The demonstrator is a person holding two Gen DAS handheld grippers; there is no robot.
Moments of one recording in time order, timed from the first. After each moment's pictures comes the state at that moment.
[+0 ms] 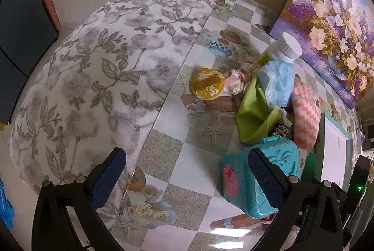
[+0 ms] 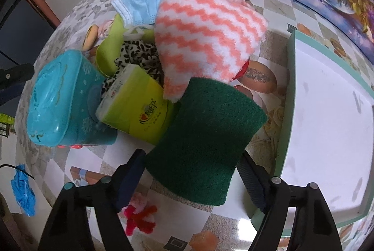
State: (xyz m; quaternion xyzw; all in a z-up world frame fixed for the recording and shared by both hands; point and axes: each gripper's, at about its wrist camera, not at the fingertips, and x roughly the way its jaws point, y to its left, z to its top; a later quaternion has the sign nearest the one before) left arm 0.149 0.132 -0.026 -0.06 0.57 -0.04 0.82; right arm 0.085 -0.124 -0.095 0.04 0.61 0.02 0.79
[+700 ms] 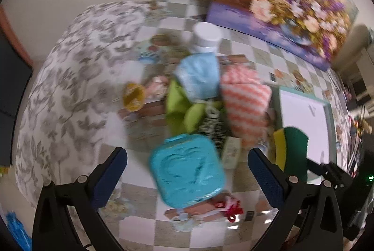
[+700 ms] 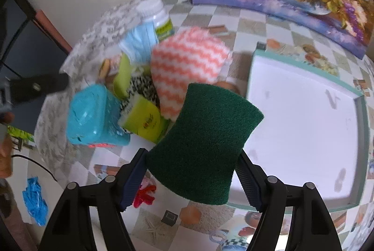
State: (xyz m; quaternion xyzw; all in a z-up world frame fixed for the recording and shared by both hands) left arm 0.144 0.030 0.022 0.03 0.58 -0.15 0.80; right arm 0.053 -0.169 -0.012 0.08 0.56 0.02 0.83
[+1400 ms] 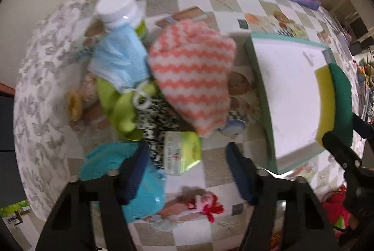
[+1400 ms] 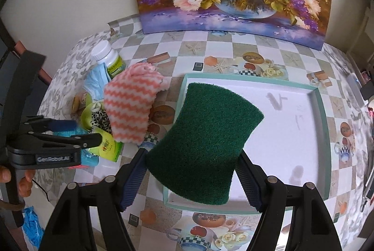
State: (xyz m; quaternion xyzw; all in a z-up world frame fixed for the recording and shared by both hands) left arm 0.147 -0.076 -0.023 0.15 0.65 -0.20 0.72; right arm 0.038 -0.239 0.016 0.11 0.53 -0.07 0.84
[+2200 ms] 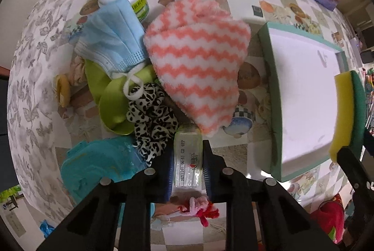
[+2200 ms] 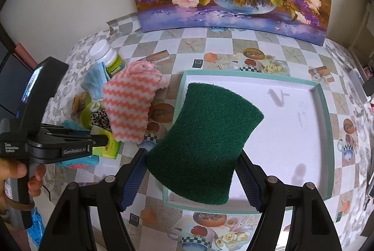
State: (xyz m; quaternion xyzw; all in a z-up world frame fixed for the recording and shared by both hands) left arm 0.150 -0.069 -0.051 0.13 0.68 -0.17 0.70; right arm 0.037 -0.245 0.015 0.12 0.54 -0.06 0.83
